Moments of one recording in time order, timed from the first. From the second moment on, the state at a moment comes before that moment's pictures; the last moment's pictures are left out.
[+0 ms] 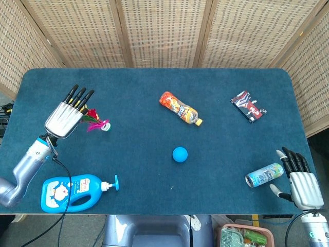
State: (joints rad) left arm -0.70 -1.25 -0.11 -1.25 1.57 1.16 0.36; right arm 0.08 -1.12 0.04 -1.62 -1.52 1.47 0.00
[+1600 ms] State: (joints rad) left arm -0.75 -1.33 -0.02 -1.09 1.77 1.23 0.45; right arm 0.08 -1.12 0.04 -1.62 -1.53 1.47 0.01
